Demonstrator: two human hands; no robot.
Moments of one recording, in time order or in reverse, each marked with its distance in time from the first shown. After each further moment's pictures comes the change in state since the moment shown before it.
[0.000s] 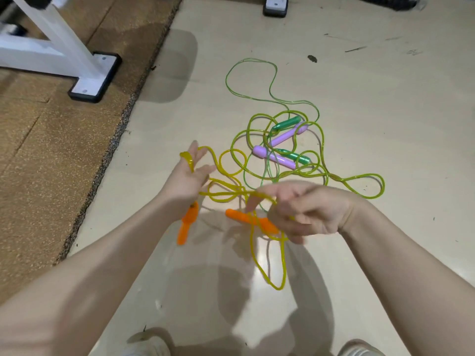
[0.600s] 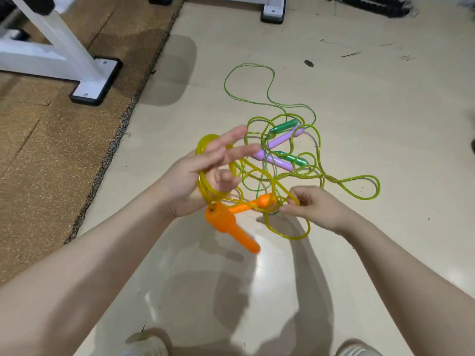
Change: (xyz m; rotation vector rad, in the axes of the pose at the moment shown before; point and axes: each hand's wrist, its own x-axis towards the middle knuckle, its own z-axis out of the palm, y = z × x) left_hand -0.040 0.057 0.016 -0.545 -0.613 -0.129; right_hand -0.016 0.046 -0.047 -0.820 0.866 -0.040
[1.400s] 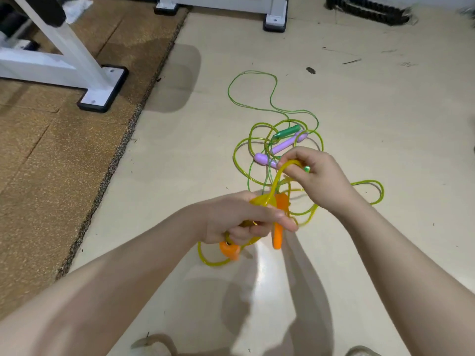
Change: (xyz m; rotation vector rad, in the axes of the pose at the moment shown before) left_hand 0.001 -0.029 0.016 0.558 -0.179 -0.440; right_hand 0.010 -0.066 -0.008 0.047 0.346 -0.264
